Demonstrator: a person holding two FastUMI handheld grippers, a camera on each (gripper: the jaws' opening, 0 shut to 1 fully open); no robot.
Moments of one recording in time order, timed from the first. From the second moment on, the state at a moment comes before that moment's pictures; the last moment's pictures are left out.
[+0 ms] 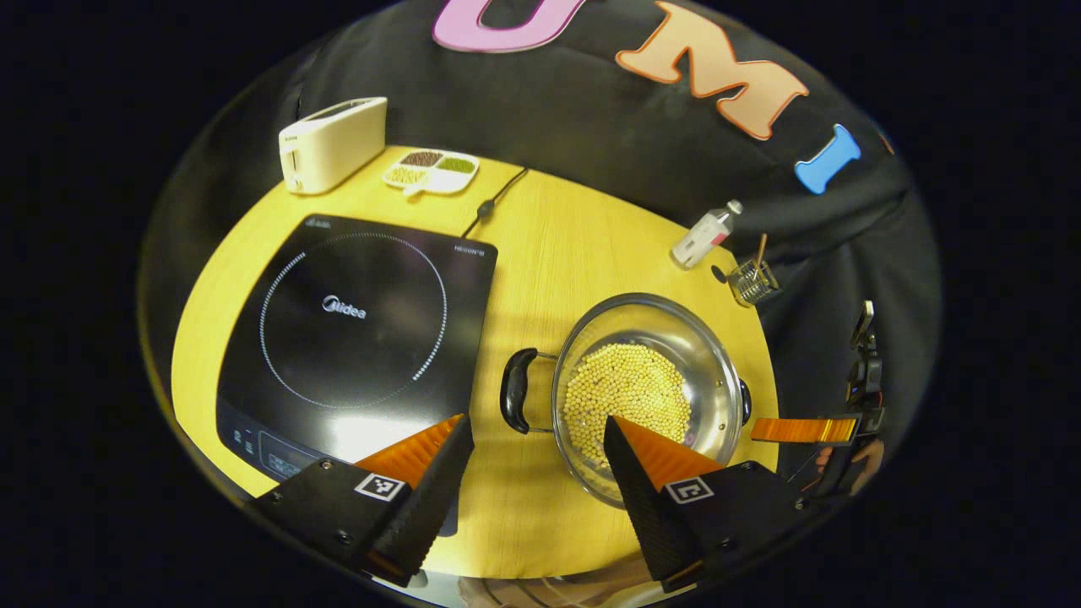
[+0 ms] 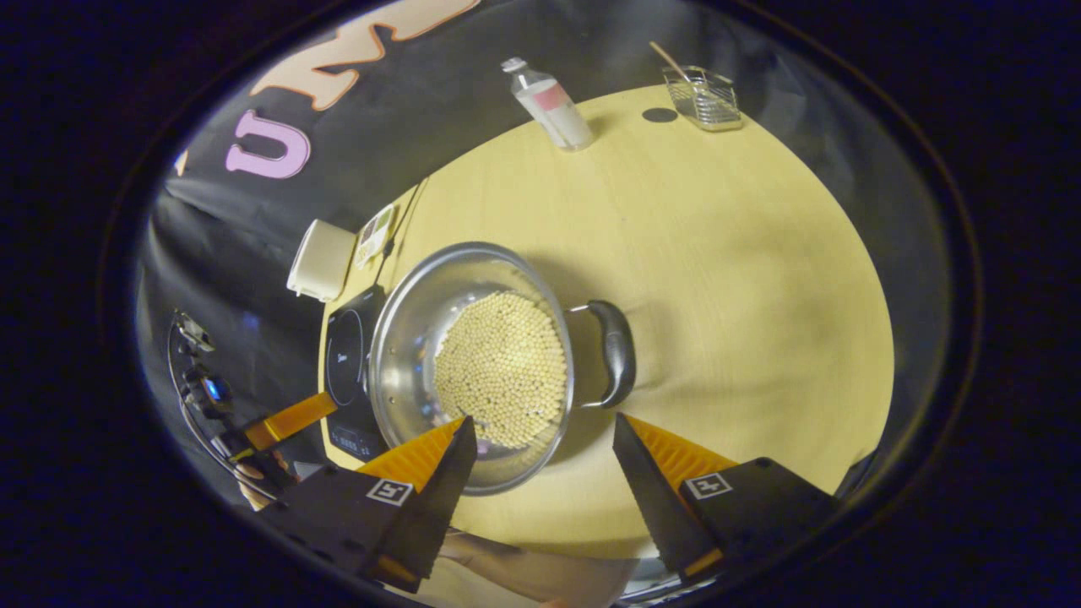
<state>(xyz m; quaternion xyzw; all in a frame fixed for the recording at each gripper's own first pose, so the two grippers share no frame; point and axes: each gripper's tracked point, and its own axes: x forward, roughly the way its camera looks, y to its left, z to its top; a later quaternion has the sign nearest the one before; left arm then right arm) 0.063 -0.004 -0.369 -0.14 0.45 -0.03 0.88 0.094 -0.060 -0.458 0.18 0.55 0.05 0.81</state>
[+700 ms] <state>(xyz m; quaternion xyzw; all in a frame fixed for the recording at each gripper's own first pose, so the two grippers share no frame) 0.097 -0.011 -0.435 -0.14 0.55 -0.02 0.82 0.134 -0.057 -0.511 0.22 0.62 0.12 0.75</state>
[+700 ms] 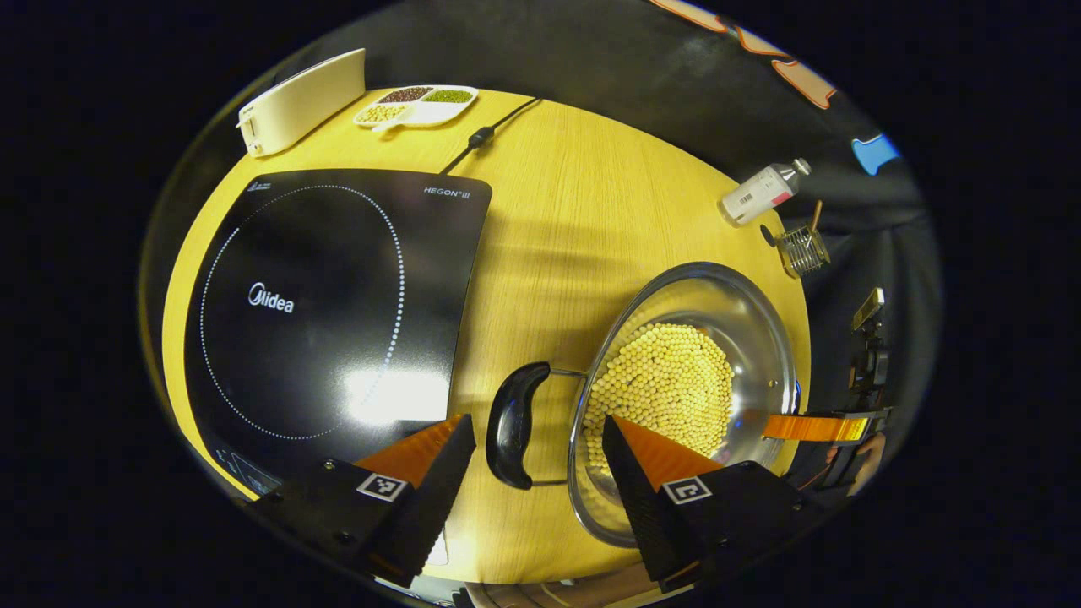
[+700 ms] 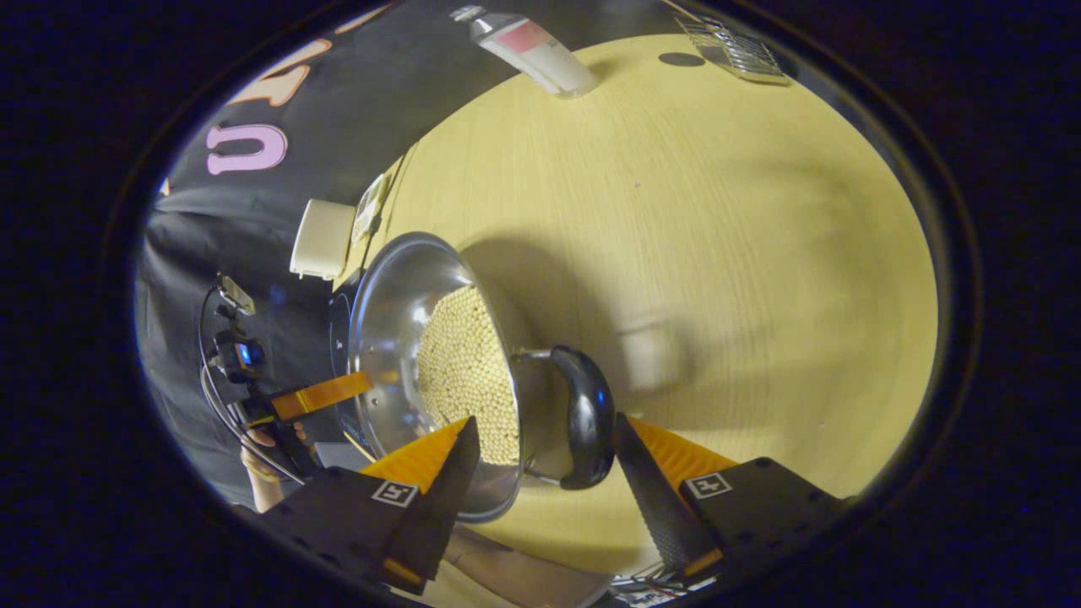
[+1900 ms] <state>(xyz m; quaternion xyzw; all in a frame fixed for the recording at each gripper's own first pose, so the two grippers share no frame) 0.049 -0.018 -0.418 -0.13 0.59 -0.02 0.79 0.098 -0.047 -0.487 0.23 0.62 0.14 0.74</state>
